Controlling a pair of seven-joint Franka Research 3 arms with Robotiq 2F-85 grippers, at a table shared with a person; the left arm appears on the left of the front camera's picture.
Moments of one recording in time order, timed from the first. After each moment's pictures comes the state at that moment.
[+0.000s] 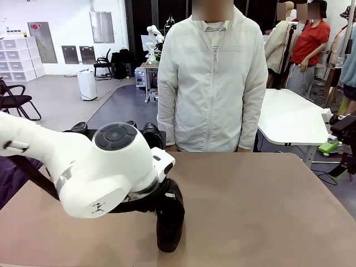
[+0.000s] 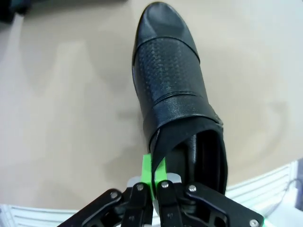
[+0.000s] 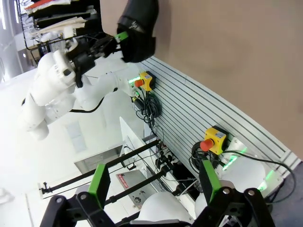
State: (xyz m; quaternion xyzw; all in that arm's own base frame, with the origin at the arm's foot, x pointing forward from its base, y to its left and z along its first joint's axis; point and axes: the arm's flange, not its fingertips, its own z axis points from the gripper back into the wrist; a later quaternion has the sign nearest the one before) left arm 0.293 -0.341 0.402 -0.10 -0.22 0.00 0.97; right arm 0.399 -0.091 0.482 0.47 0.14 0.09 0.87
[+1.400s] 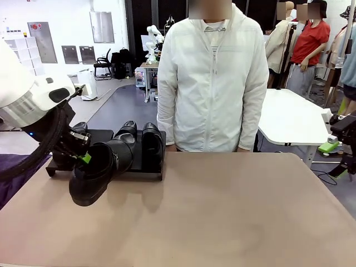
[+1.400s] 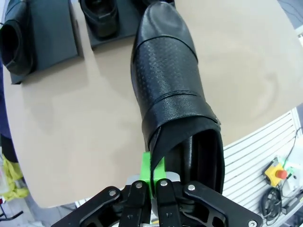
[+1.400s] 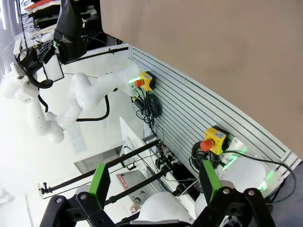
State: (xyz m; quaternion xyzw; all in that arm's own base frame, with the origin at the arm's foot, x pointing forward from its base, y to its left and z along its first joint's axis) left arm 0.282 -0.152 0.560 -0.10 -0.24 -0.13 0.96; right arm 0.399 -0.091 0.482 0.47 0.14 0.09 0.87
